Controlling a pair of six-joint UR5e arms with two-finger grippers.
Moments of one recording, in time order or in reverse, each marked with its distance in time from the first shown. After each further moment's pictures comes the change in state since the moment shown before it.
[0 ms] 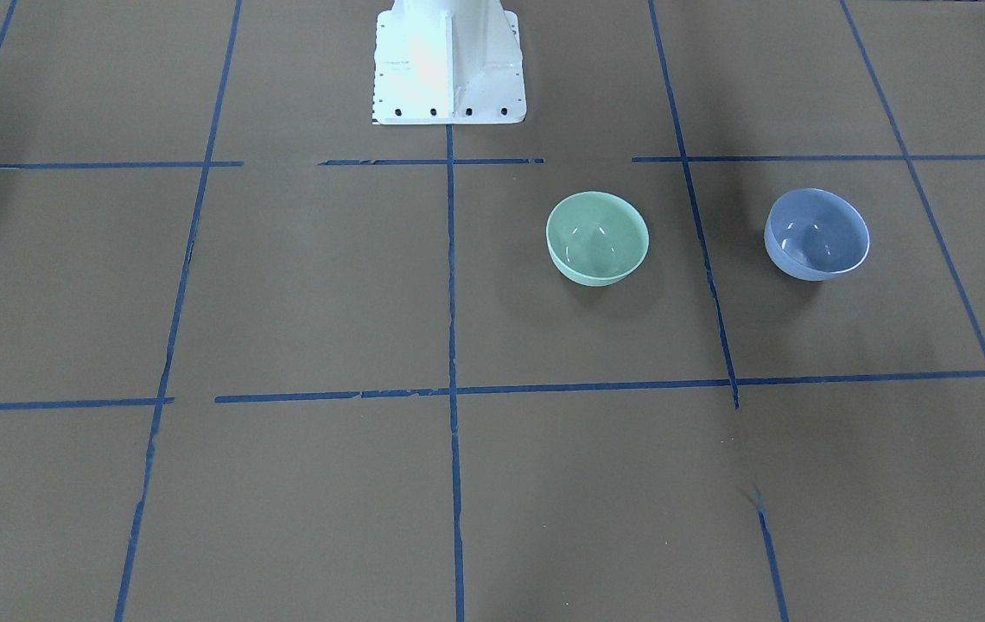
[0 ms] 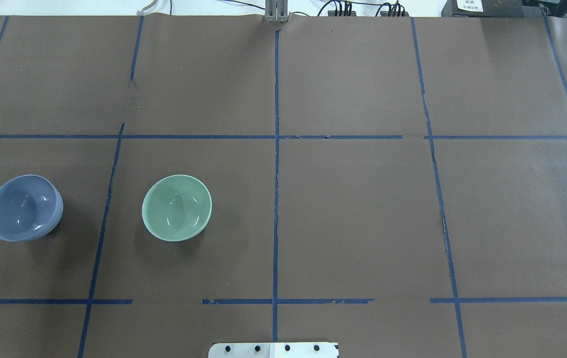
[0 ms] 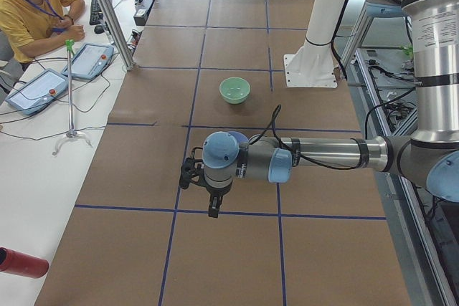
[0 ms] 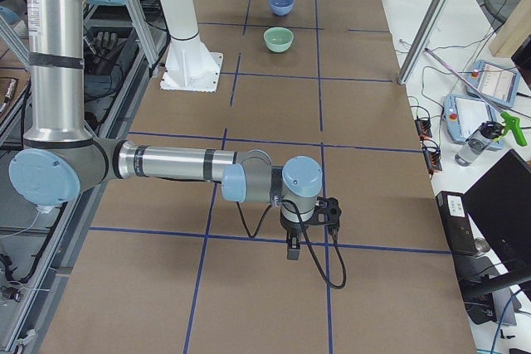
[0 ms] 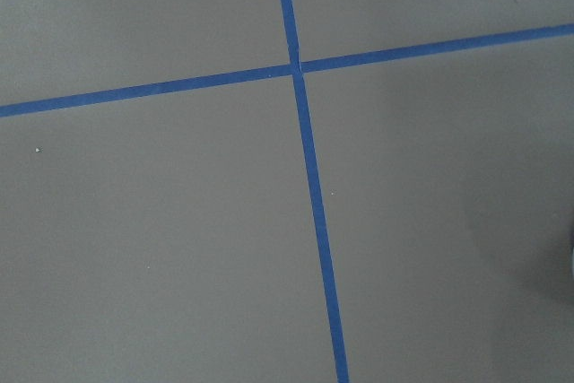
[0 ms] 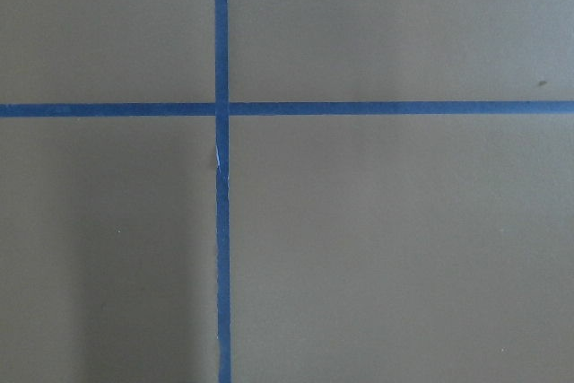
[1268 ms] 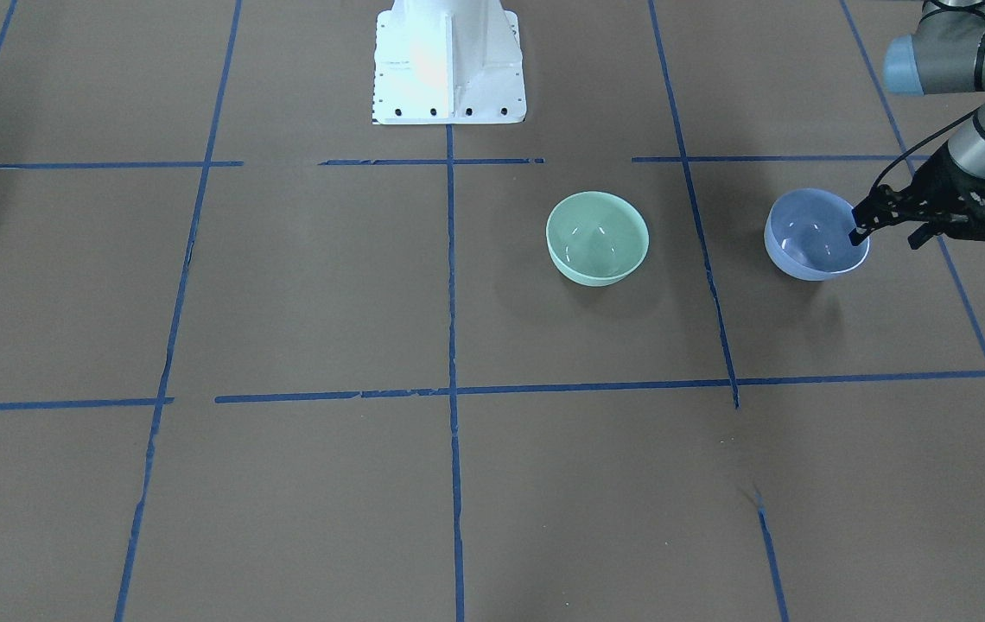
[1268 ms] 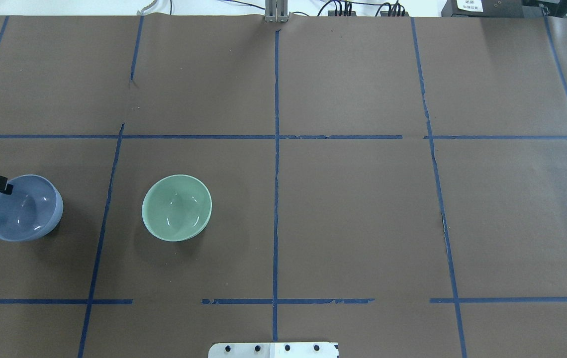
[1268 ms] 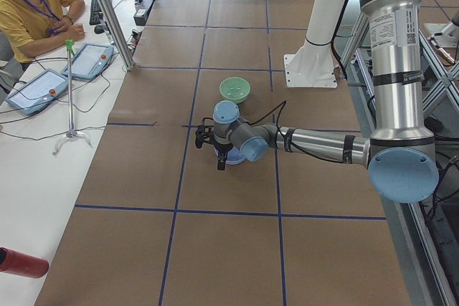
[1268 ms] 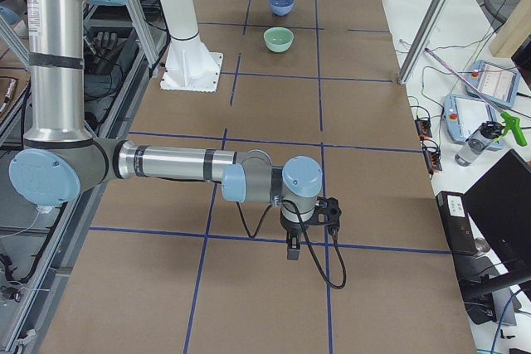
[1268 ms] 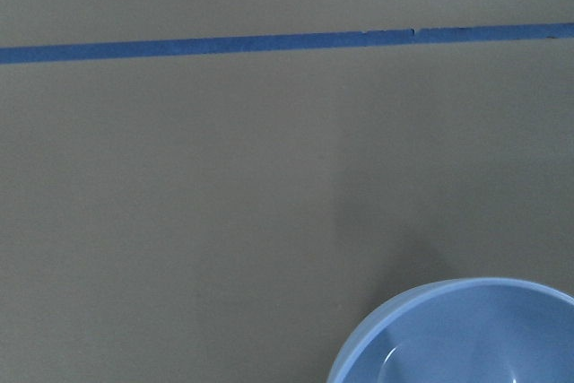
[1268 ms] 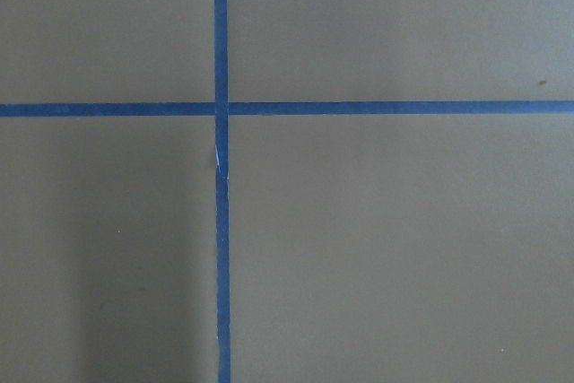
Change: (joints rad) left arm 0.562 -0.018 0.008 -0.478 0.207 -0.770; right arm 0.000 0.000 0.000 0.000 -0.001 0.000
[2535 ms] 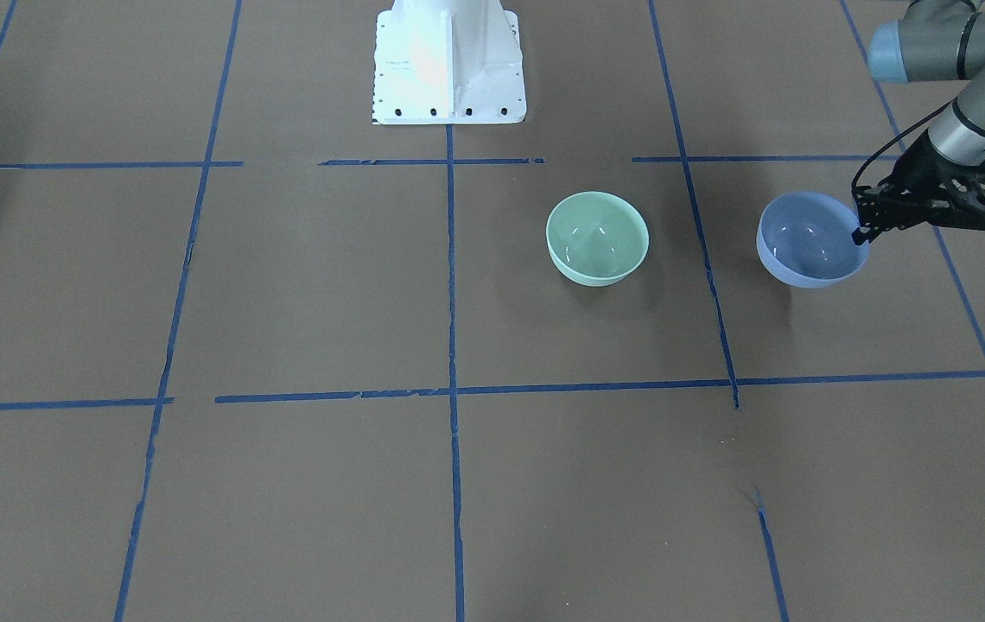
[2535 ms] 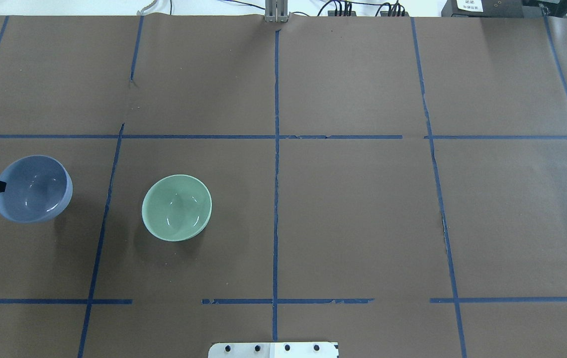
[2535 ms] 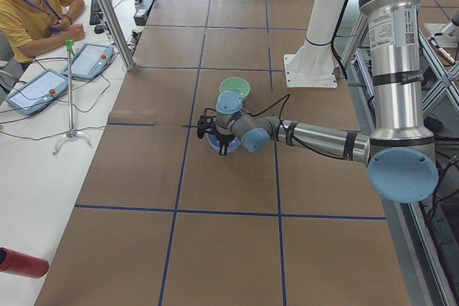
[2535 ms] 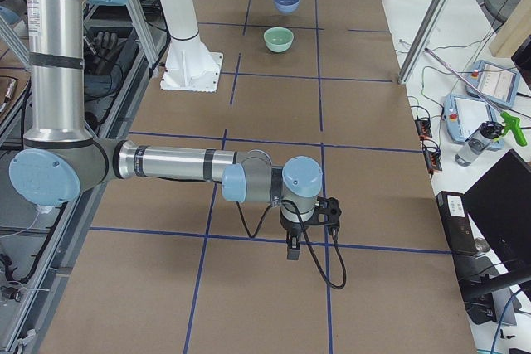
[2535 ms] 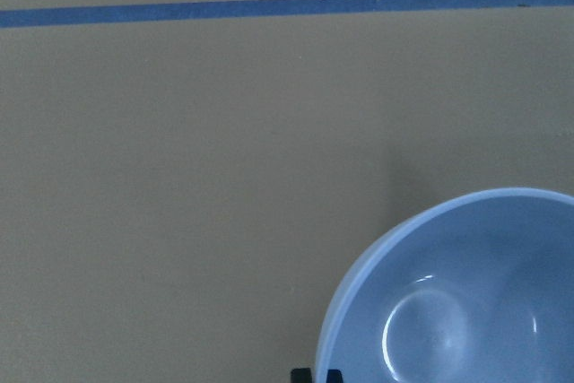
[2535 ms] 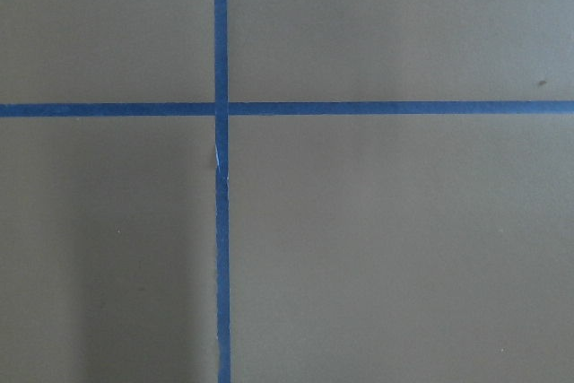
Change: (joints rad) left arm -0.016 0.000 -0.129 0.078 0.001 -0.013; right arm 0.000 0.000 0.000 0.000 0.001 0.000
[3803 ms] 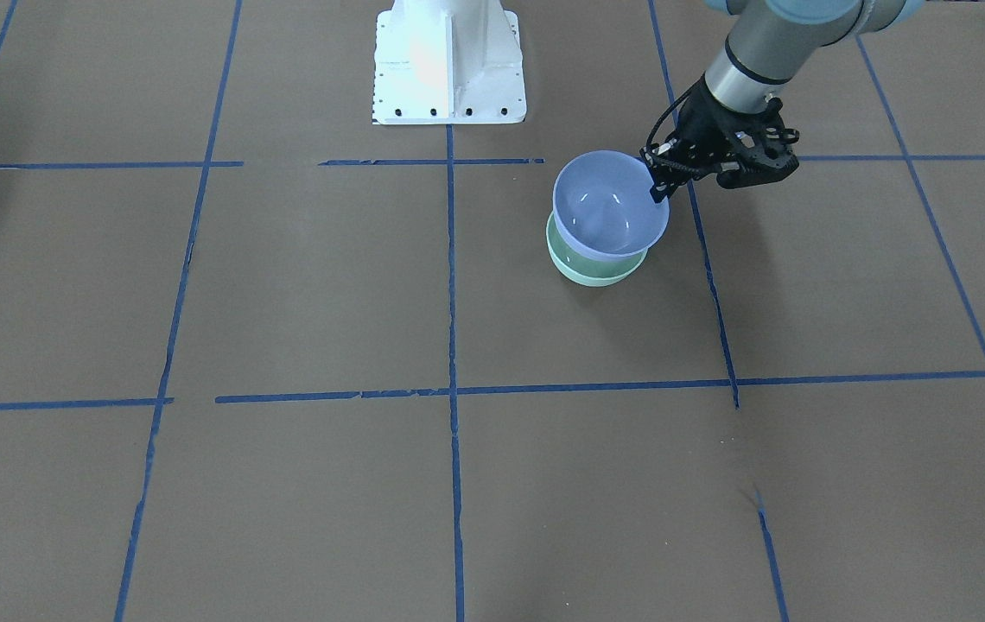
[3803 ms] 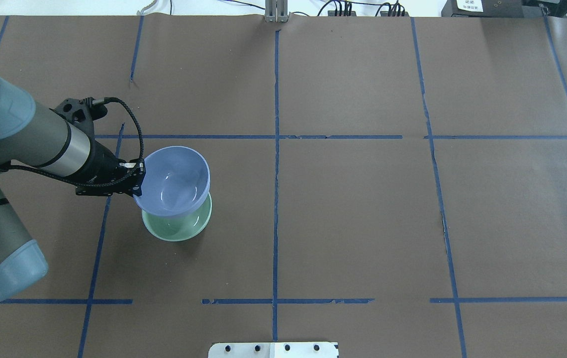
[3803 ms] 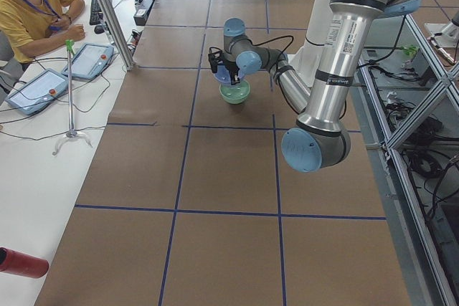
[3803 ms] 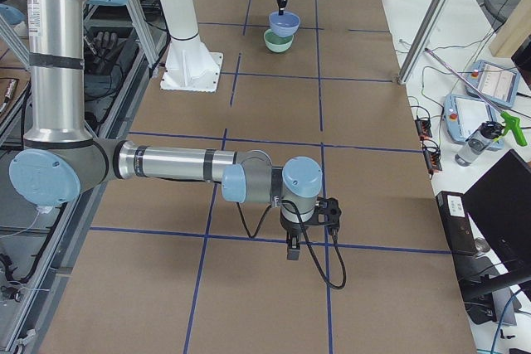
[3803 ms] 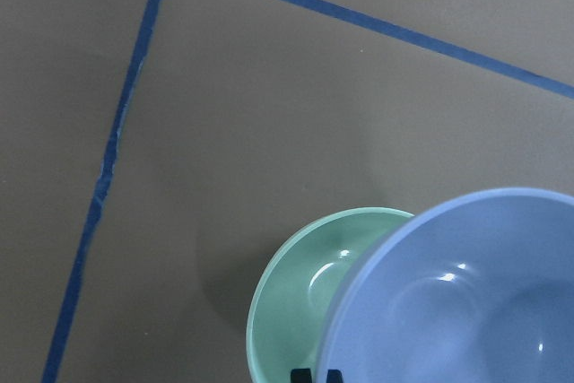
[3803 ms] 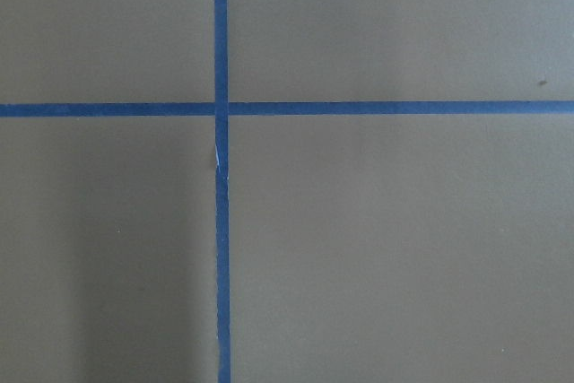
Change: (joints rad) left arm 0.313 -0.422 -0.134 0.385 0.100 -0.621; right arm 0.000 0.000 0.000 0.000 -0.001 0.000
